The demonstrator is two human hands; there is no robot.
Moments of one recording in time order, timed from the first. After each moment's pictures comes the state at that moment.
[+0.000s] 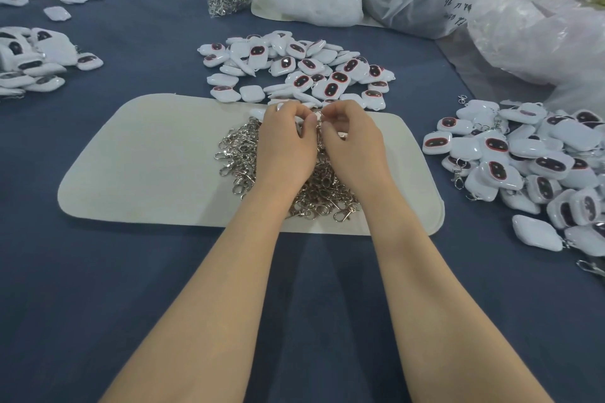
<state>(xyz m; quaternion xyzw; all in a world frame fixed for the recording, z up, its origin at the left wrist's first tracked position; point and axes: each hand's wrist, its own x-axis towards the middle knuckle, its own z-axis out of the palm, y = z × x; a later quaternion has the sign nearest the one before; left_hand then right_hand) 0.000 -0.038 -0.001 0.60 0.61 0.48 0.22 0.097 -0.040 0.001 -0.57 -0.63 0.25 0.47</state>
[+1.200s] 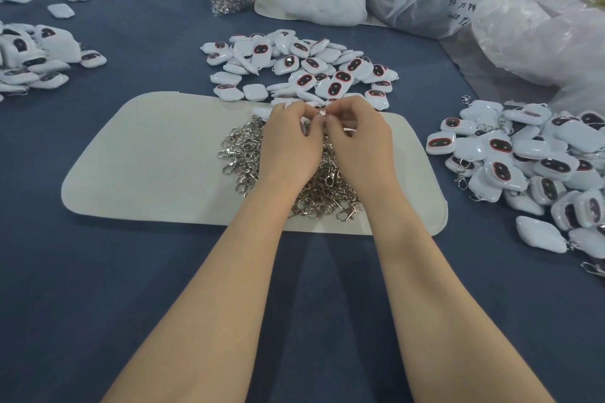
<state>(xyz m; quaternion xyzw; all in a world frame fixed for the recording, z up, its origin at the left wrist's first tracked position) -0.001 -0.038 0.002 0.60 0.61 0.46 0.23 0.096 -0.042 0.003 -0.55 -0.62 0.23 0.51</state>
